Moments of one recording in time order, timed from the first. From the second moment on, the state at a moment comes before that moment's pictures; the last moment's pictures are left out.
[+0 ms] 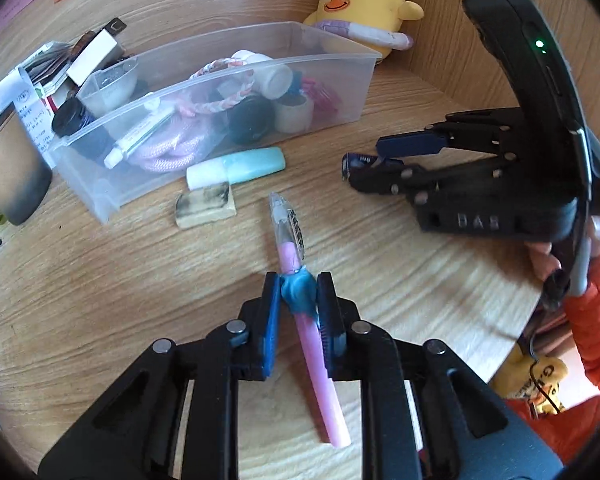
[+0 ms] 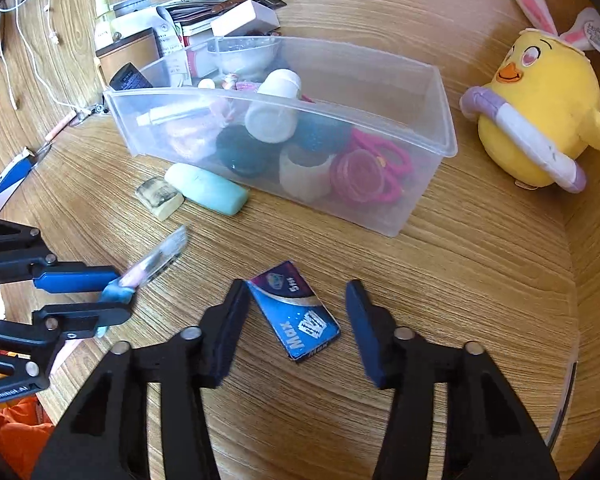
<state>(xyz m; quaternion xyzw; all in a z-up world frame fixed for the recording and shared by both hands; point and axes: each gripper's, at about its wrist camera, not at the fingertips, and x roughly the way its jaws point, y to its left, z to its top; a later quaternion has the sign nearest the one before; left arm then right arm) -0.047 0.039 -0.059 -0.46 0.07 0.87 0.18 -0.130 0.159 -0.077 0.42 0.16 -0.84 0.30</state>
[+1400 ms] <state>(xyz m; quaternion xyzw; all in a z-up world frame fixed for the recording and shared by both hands) -0.089 -0.015 0.033 -0.33 0.00 0.93 0.17 -0.131 0.143 0.015 0.31 0.04 -0.90 0.31</state>
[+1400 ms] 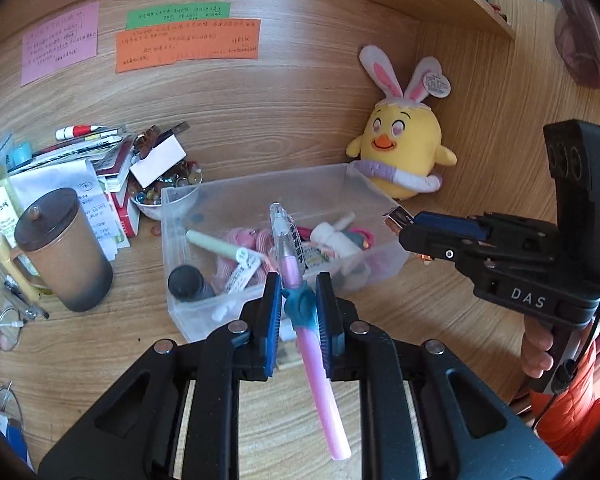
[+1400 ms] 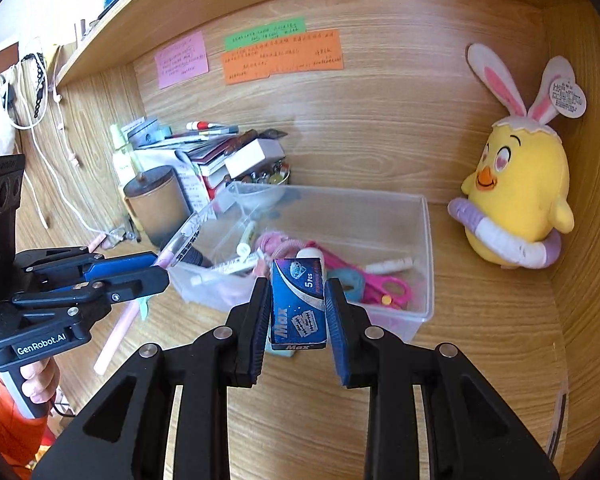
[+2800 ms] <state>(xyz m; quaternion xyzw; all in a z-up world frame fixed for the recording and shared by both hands) -0.152 -0.002 0.032 -0.37 0.02 0.92 0.13 -0.184 0.132 -0.006 0.35 0.06 -0.89 0.28</state>
